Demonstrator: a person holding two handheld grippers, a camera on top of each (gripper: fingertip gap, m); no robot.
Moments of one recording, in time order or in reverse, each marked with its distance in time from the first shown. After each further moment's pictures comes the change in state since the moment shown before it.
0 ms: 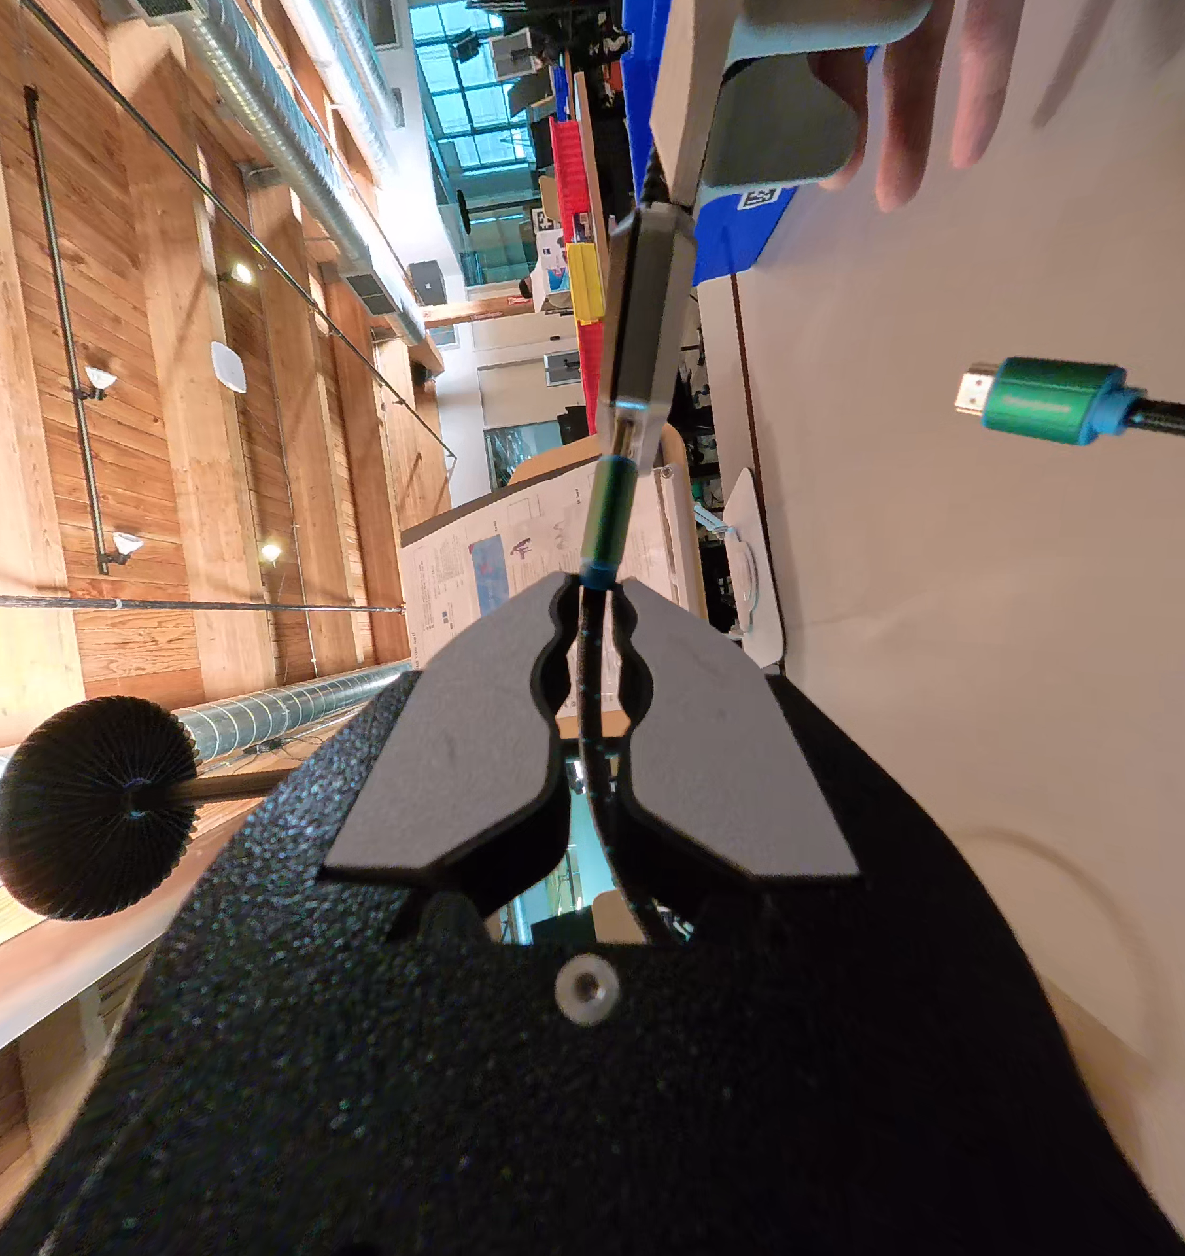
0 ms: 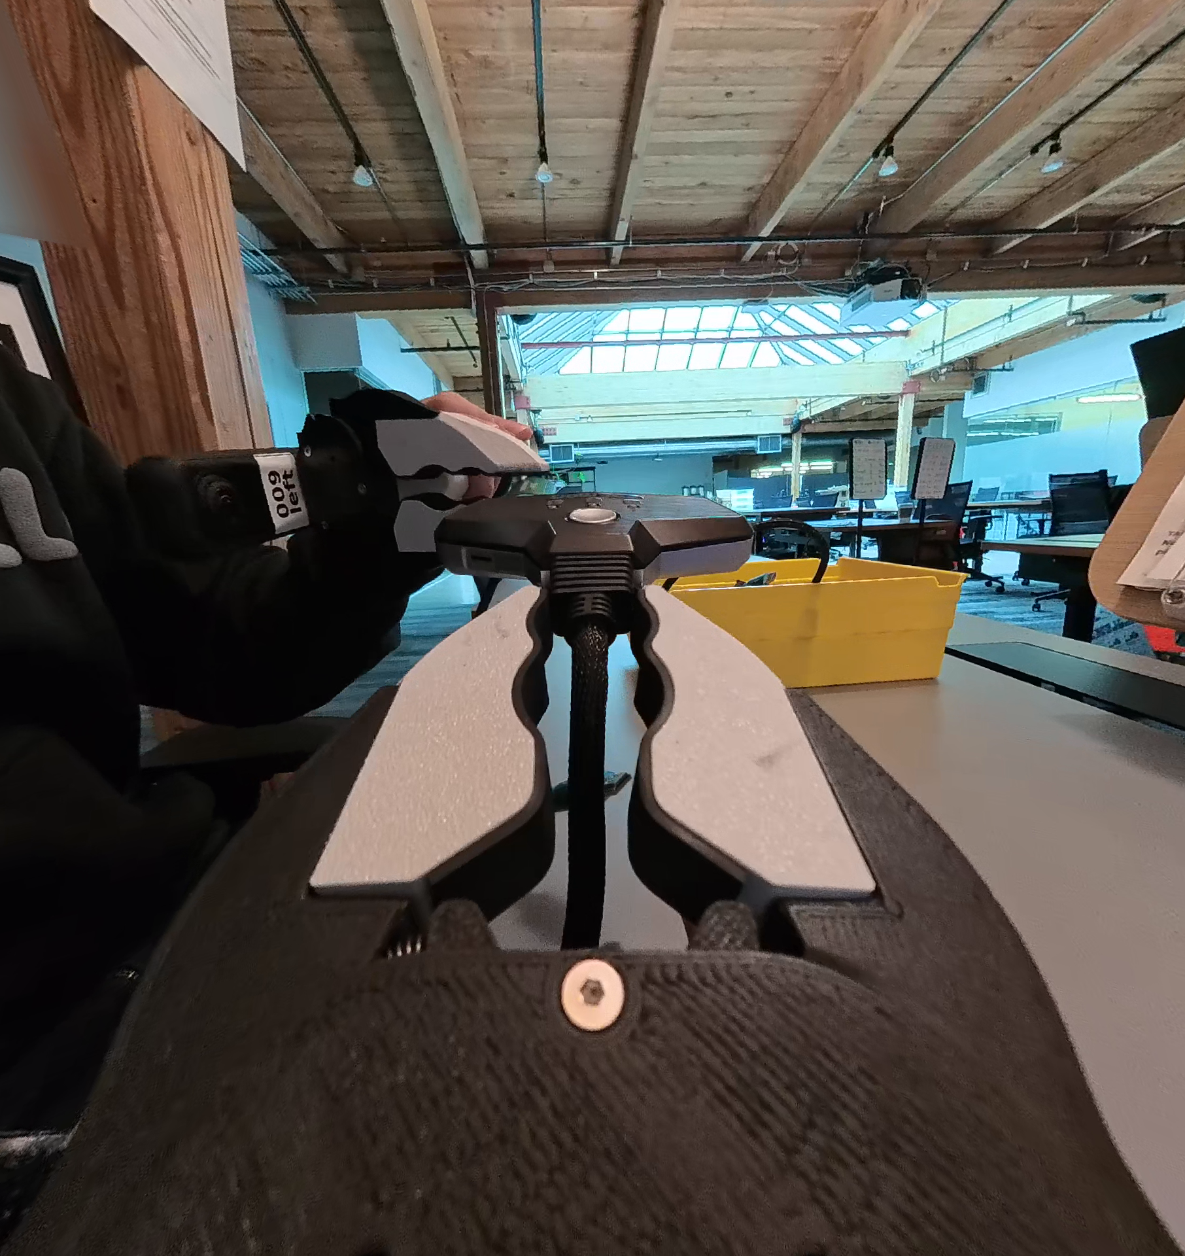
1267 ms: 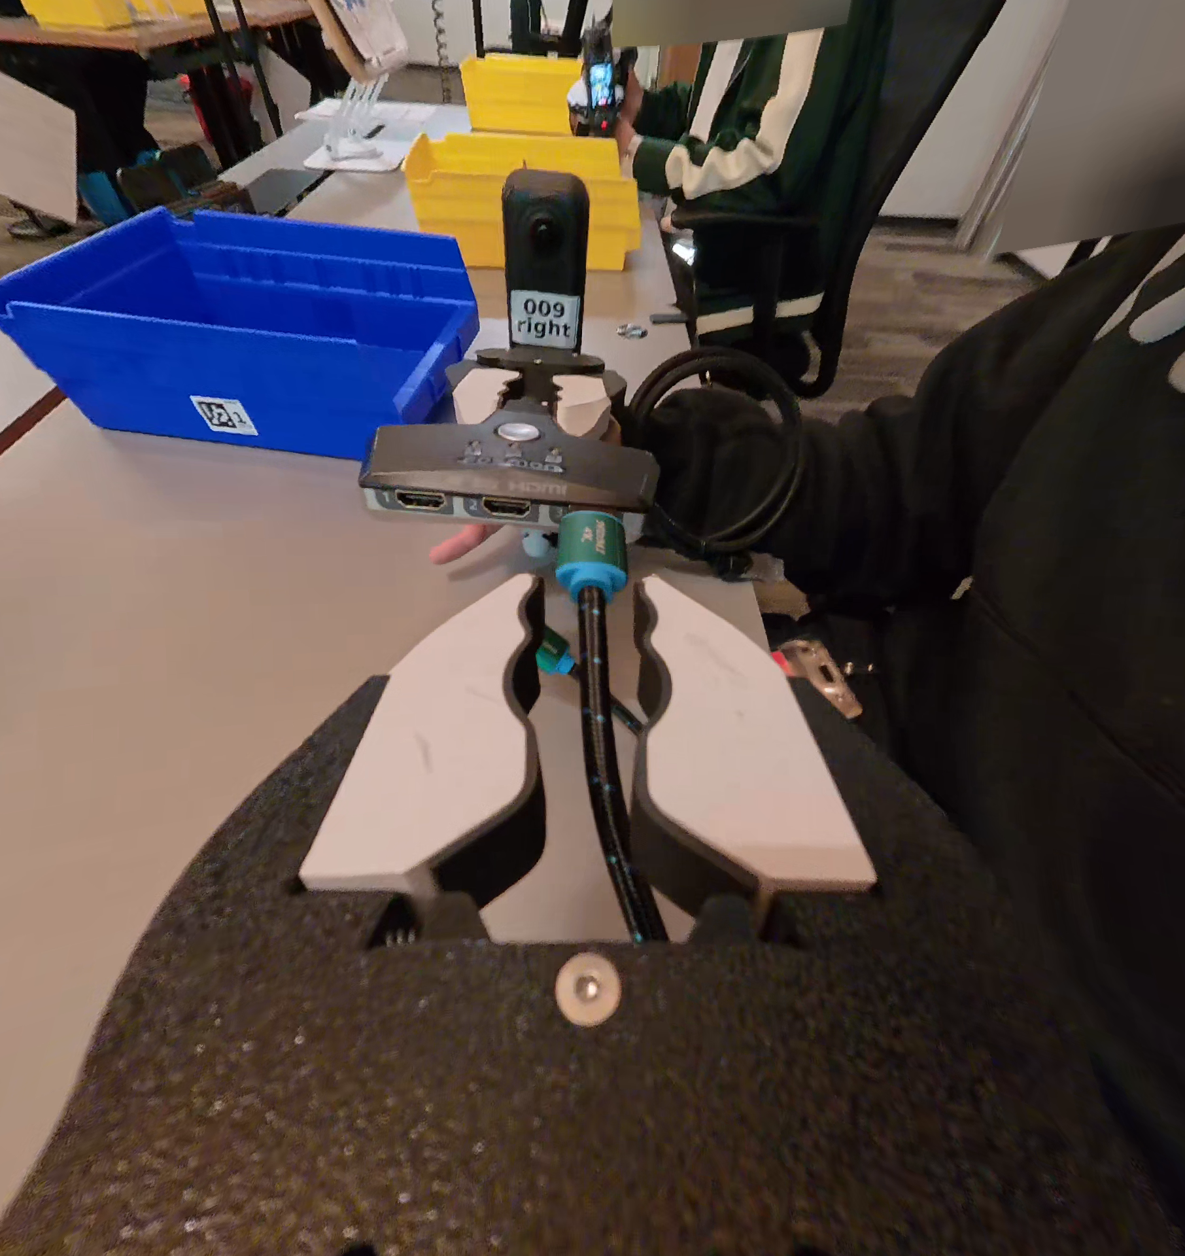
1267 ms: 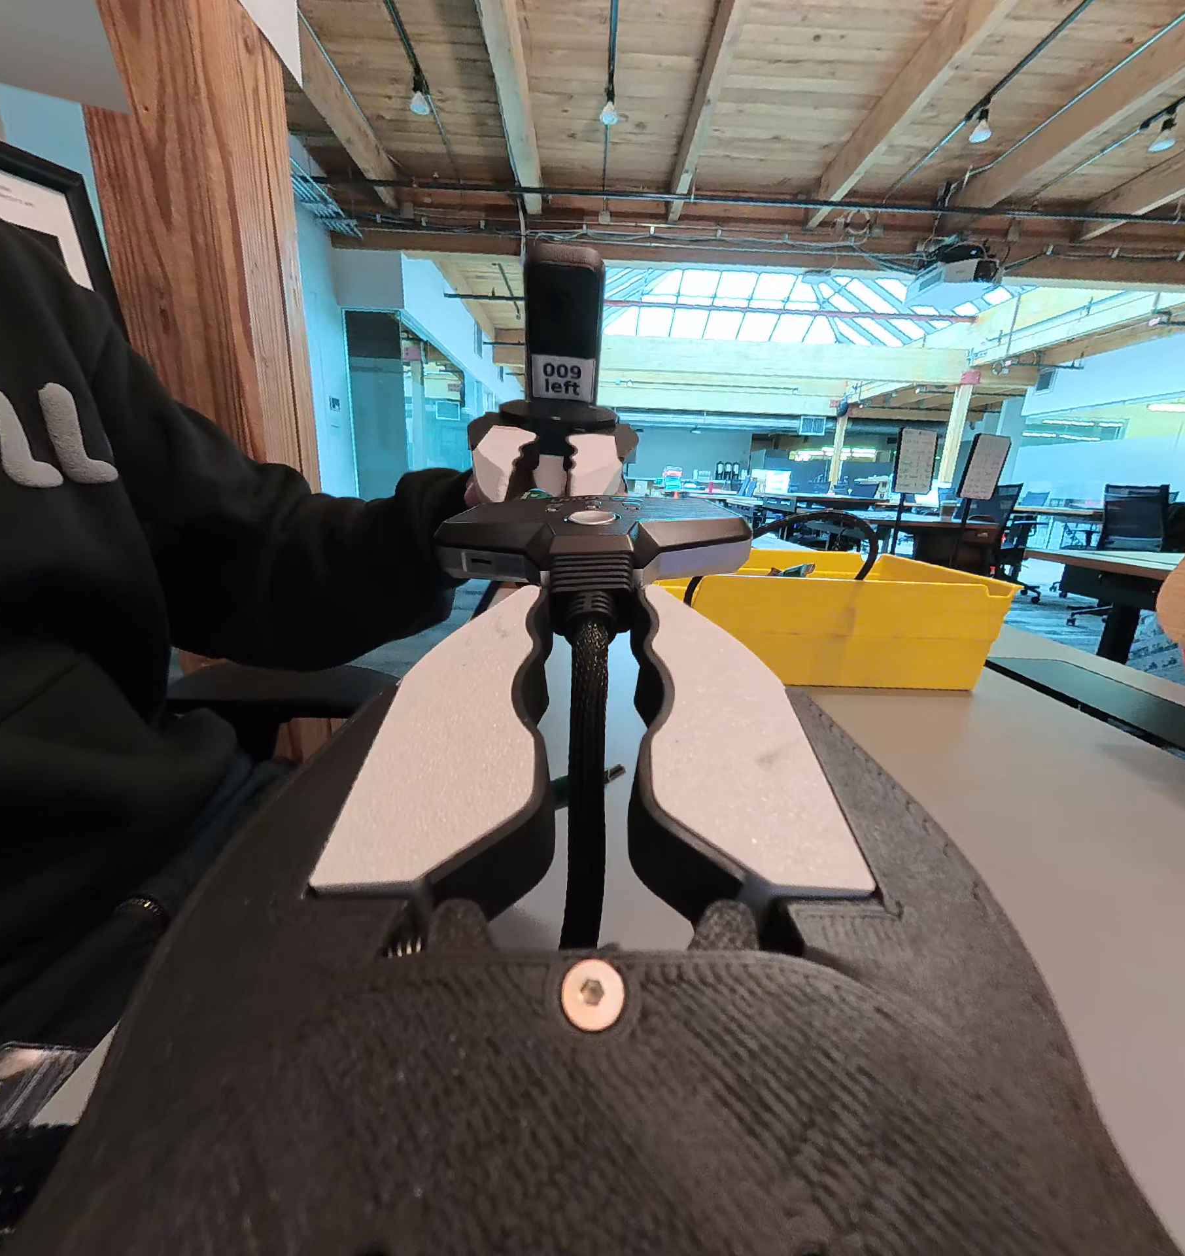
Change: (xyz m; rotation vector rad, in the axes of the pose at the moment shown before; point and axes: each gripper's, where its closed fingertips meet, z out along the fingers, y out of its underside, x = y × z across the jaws) left arm 0.028 -0.021 -0.031 0.624 0.963 -1.373; right arm -0.015 0.010 0.007 -0.061 -0.080 -0.065
